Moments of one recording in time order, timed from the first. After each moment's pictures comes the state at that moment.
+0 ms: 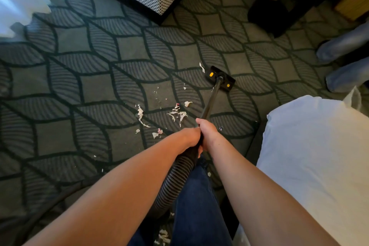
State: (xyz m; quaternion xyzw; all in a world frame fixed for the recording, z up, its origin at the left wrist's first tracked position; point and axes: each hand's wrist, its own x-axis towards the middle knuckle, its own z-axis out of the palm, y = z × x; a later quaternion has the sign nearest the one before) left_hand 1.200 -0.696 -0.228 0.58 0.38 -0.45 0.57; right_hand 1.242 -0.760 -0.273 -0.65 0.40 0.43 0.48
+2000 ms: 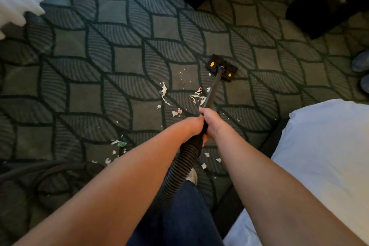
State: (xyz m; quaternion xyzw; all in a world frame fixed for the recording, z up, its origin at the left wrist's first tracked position) left_hand 1.093 -0.669 -0.228 0.53 0.45 -0.37 0.62; right_hand 1.152 -0.721 -0.277 -0.68 0.31 0.49 0.44
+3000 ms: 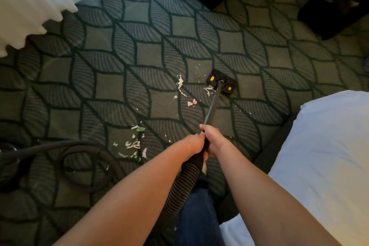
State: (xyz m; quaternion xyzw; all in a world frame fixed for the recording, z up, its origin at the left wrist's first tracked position) left_hand 0.926 -0.708 -0.208 0.55 0.48 -0.38 0.57; right_hand 0.984 -0.766 -0.246 -0.65 0.32 0.53 0.44
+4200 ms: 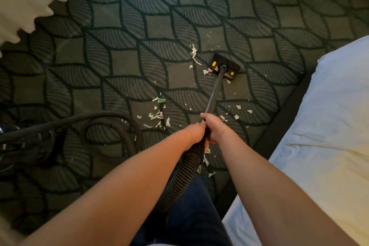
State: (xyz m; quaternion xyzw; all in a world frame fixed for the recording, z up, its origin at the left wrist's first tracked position) left_hand 0.722 -0.690 -0.213 0.50 0.50 -0.38 0.60; right_hand 0.780 -0.747 -0.258 -0.61 0.36 0.53 0.46
